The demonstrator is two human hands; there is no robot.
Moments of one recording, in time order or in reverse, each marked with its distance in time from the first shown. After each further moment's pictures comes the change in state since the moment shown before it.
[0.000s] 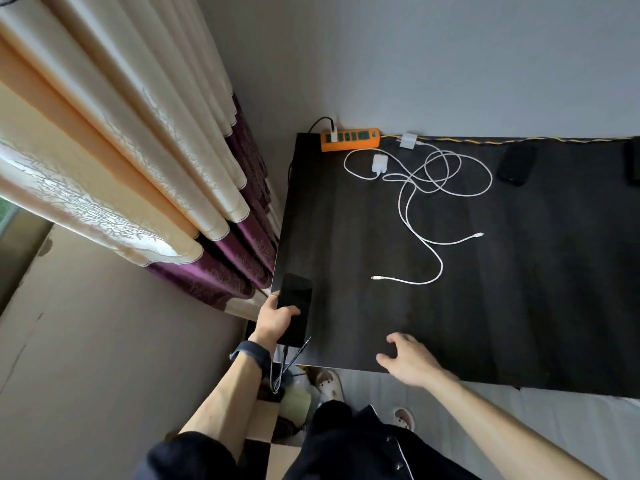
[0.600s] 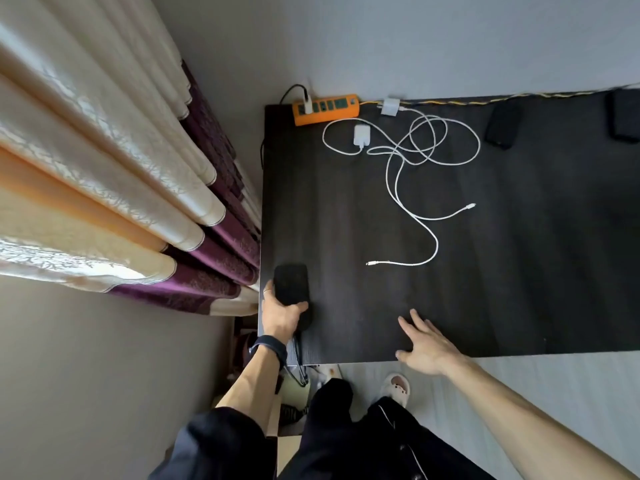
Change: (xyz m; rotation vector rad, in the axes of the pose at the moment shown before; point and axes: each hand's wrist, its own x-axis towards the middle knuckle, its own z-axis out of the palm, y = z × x) left_hand 0.065 -0.029 0.022 0.174 -0.004 0.093; right_hand 0.028 0.025 0.006 -0.150 -0.138 0.143
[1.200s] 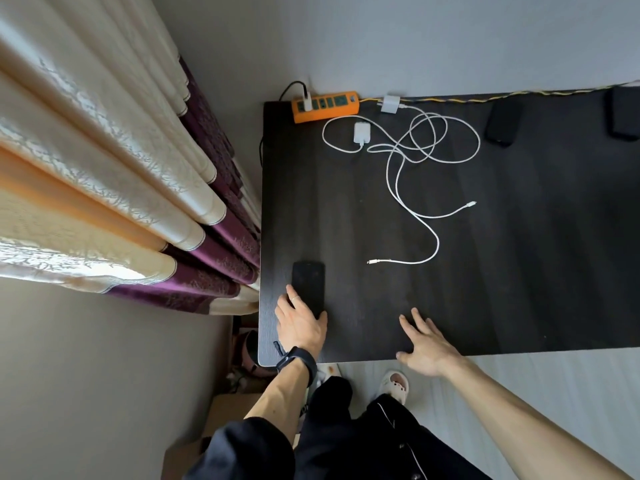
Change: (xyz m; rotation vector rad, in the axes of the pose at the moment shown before) left_hand -0.029 -0.014 0.035 0.771 0.123 0.226; right_hand 0.002 -0.001 0.008 0.037 -0.008 0.025
